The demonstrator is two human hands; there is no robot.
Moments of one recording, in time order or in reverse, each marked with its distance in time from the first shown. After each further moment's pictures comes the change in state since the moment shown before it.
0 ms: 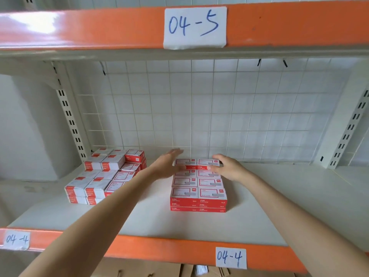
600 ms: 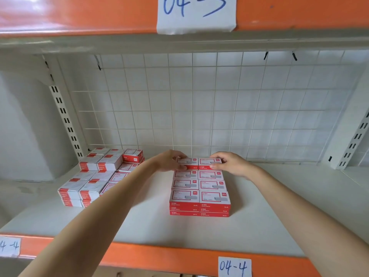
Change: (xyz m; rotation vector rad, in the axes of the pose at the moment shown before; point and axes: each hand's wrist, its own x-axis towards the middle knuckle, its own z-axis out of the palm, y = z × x) left_hand 0.033 -0.012 -0.004 -0.152 -0.191 -0.015; right_hand 0.032 0.017 -0.008 0.079 -0.094 -0.106
